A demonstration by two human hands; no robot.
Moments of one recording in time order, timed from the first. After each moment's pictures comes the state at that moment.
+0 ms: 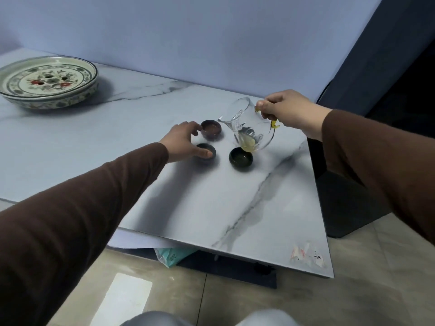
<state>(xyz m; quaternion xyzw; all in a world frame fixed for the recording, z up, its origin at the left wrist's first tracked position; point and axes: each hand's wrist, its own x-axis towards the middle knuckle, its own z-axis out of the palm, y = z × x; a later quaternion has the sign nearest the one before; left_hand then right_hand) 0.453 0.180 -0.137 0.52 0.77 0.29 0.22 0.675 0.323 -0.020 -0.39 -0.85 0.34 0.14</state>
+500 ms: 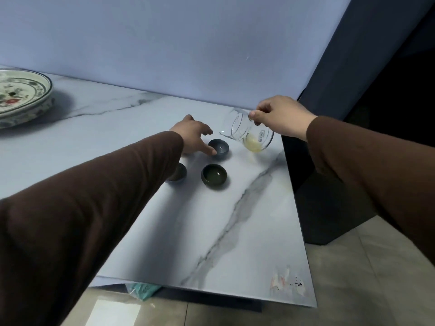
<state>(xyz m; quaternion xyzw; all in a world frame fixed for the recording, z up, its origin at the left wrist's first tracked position) 0.477 0.302 -0.121 0.62 0.76 0.15 0.14 0.703 0.388 -0.015 -0.41 -0.90 0.11 0.09</state>
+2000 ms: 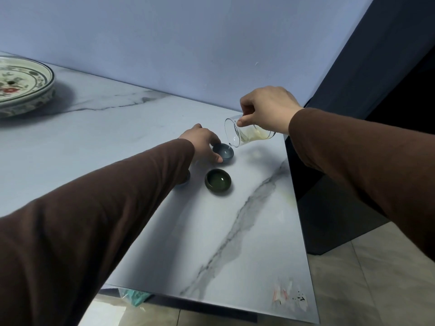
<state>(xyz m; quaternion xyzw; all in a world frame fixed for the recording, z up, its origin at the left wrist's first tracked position) 0.478 0.318 -0.142 0.58 0.77 0.17 0.20 0.649 0.384 -0.001 -0.31 -0.95 -0.06 0.05</state>
